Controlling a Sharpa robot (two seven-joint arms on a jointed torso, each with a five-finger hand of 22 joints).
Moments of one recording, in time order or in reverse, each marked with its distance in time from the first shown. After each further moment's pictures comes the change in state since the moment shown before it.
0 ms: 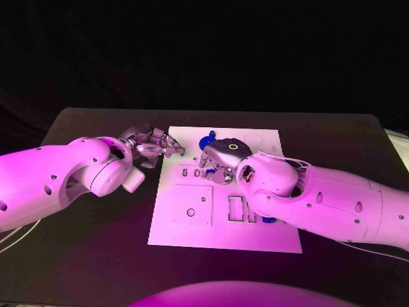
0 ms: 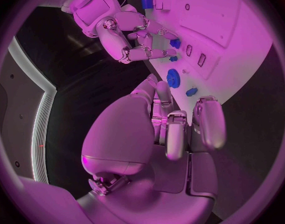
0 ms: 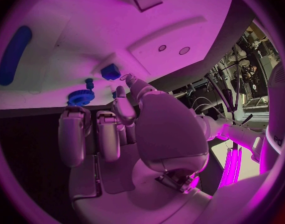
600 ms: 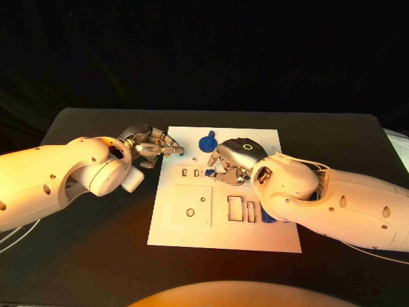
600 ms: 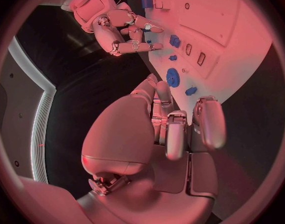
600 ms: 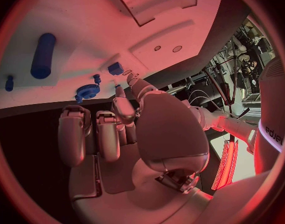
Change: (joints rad) left arm 0.000 0.000 0.000 -0.006 0.008 0.001 0.000; left_hand 0.000 0.000 0.000 0.000 0.000 0.000 0.000 0.000 -0.002 0.000 0.000 0.000 -0.002 0.000 0.000 0.000 0.000 0.000 0.000 0.000 0.000 0.000; right arm -0.005 -0.103 0.006 0.083 0.025 -0.038 0.023; right_hand -0.009 -0.009 -0.003 0.003 -0.004 -0.012 0.001 -0.009 -0.002 -0.004 0.004 -0.010 -0.006 0.001 0.001 0.000 0.000 0.000 -0.004 0.004 -0.004 -0.005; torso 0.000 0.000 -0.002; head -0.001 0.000
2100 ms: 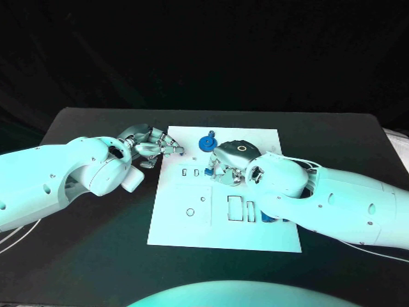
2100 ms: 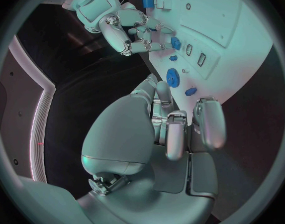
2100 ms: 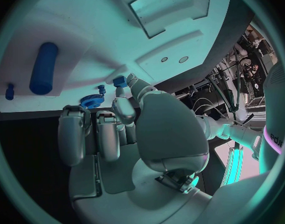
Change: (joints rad) left arm 0.000 0.003 0.000 -0.003 0.013 0.002 -0.001; left_hand 0.000 0.000 0.000 0.000 0.000 0.000 0.000 0.000 -0.001 0.000 0.000 0.000 -0.001 0.000 0.000 0.000 0.000 0.000 0.000 0.000 0.000 0.001; right arm -0.004 0.047 0.000 -0.056 -0.023 0.078 -0.032; right_hand 0.000 0.000 0.012 0.012 0.000 0.003 -0.003 0.000 0.001 0.000 0.000 0.000 0.001 0.000 0.000 -0.004 0.000 0.000 -0.004 0.004 0.000 -0.001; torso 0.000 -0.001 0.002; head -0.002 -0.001
